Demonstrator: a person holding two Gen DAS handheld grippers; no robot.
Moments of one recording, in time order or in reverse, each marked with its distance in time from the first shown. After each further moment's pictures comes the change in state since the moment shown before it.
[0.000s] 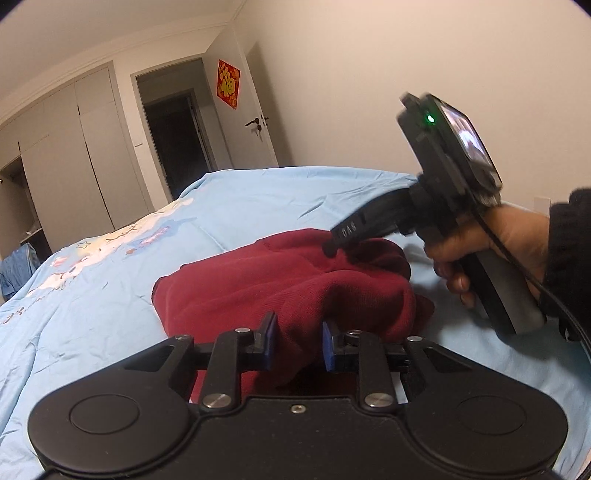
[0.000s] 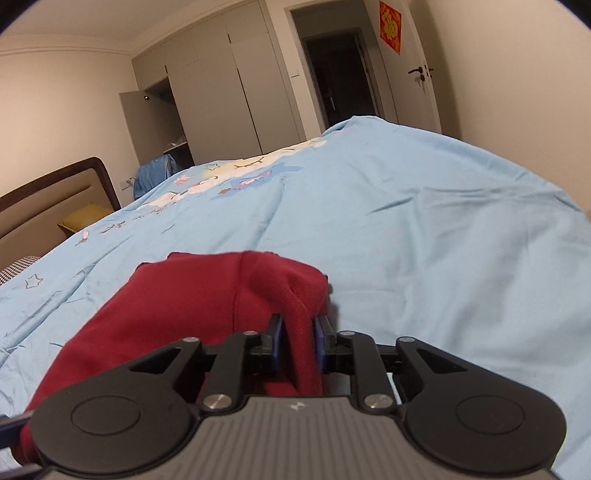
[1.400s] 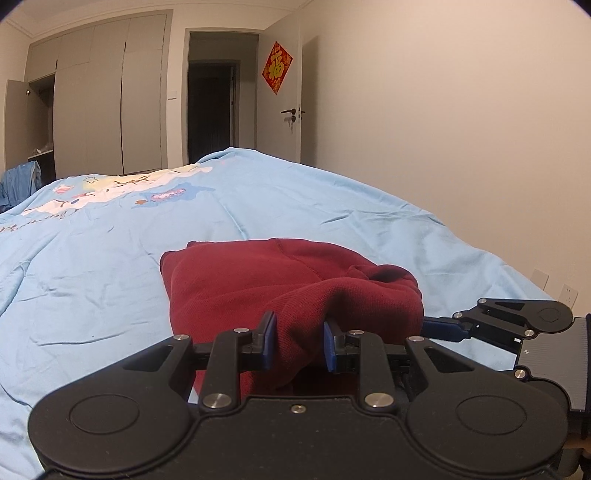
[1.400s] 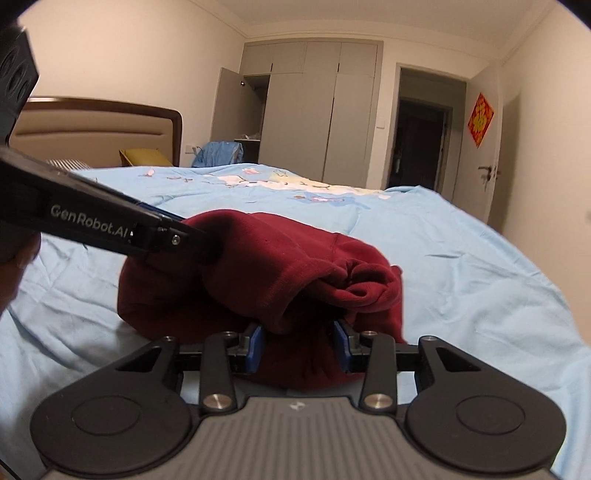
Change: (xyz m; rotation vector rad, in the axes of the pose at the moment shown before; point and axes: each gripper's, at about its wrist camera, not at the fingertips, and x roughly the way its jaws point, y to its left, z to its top) left arm -0.004 0.038 0.003 -0.293 0.011 -0.044; right arm -0.099 0.088 -0.085 -0.457 -0.123 0.010
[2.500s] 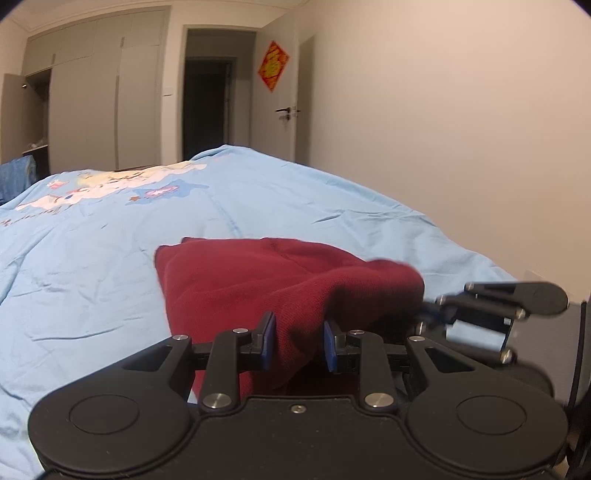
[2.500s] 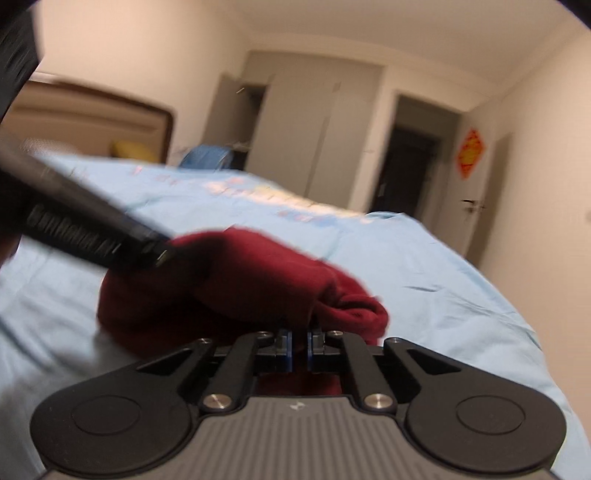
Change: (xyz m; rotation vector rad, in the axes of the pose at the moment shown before) left arm -0.003 -0.003 -0.002 -0.007 0.001 -0.040; right arm -0.004 0.004 0.010 -0.060 -0.064 -0.085
